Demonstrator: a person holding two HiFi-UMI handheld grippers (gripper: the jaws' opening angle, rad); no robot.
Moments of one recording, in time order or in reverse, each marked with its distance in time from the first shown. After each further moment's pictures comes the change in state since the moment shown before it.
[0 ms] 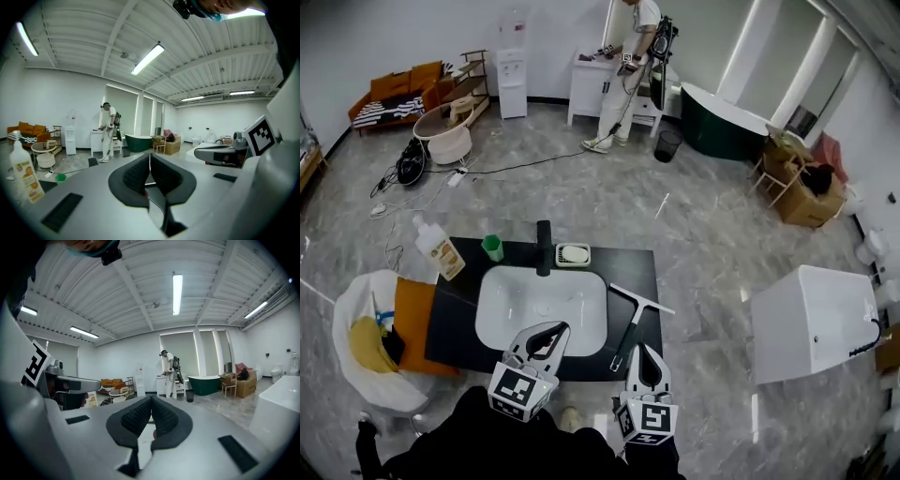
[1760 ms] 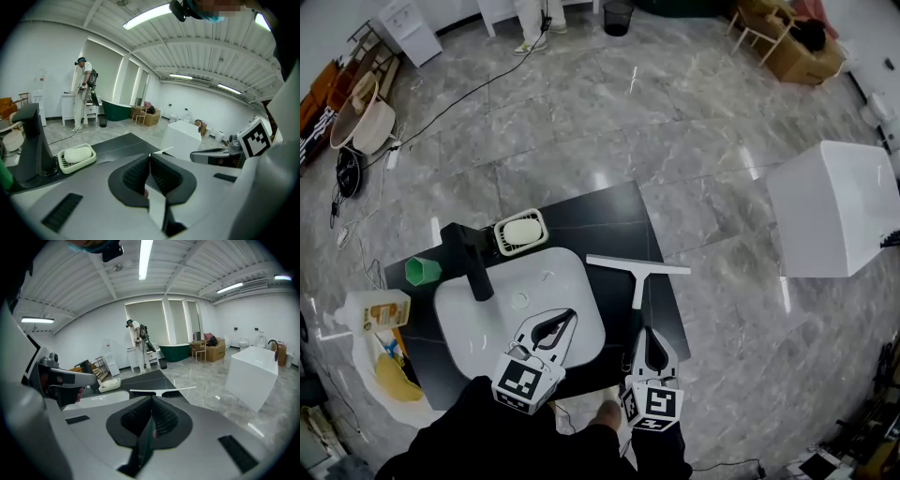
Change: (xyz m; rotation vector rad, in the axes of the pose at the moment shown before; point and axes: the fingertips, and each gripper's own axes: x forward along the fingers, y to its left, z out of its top) left arm 0.231 0.026 -0.160 -0.049 0.377 -0.338; right arm 0.130 -0.127 -0.188 0.237 0.340 -0.334
